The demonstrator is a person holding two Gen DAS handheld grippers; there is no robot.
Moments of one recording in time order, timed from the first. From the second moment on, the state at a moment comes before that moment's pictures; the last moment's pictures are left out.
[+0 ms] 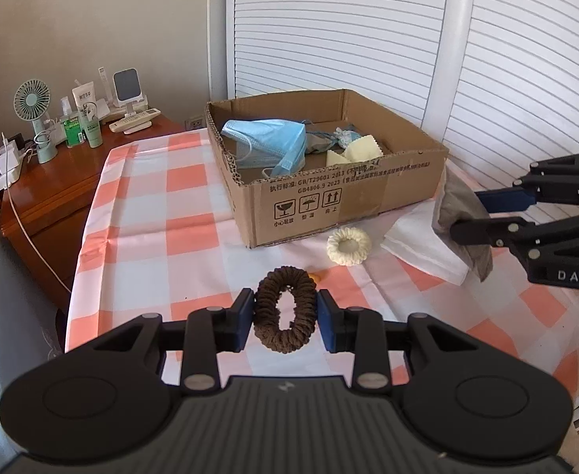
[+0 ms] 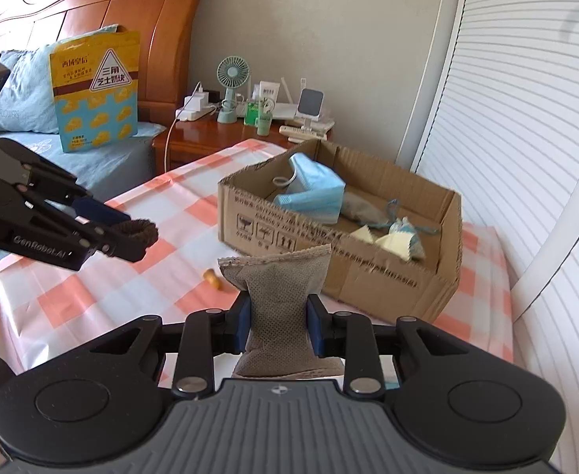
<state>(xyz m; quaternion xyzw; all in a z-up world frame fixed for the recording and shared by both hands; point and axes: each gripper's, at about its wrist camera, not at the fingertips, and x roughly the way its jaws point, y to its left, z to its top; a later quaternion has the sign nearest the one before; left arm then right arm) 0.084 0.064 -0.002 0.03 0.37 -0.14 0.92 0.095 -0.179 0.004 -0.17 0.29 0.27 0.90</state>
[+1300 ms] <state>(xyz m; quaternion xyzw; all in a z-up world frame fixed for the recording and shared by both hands) 0.129 0.062 0.035 0.06 0.35 -0.17 0.92 0.169 -0.185 0.027 -0.09 0.31 0.20 0.92</state>
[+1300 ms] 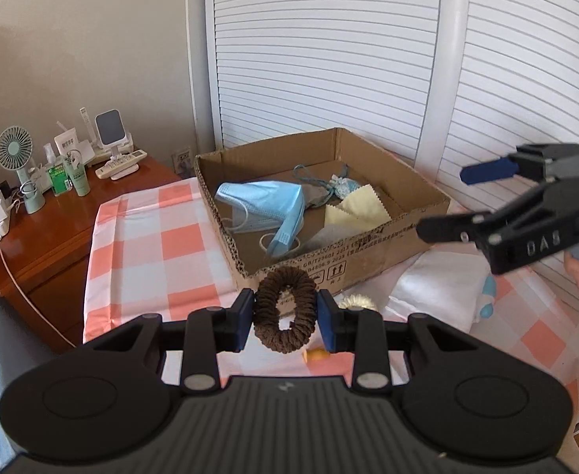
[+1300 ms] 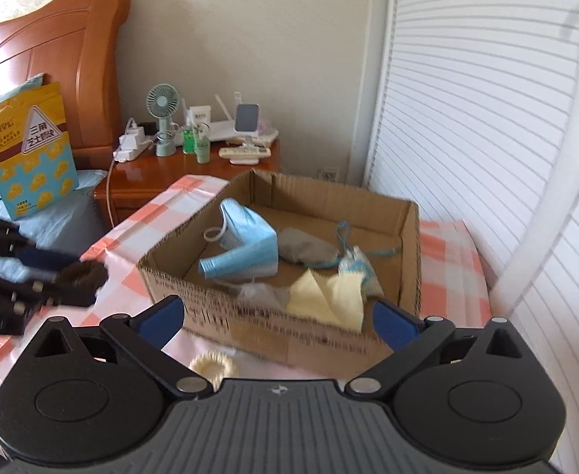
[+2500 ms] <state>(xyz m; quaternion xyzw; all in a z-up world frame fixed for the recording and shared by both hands) 0.323 -0.013 0.070 0.11 0.37 -0.10 0.92 0.132 -0.260 -0.013 0.04 0.36 0.16 0.92</state>
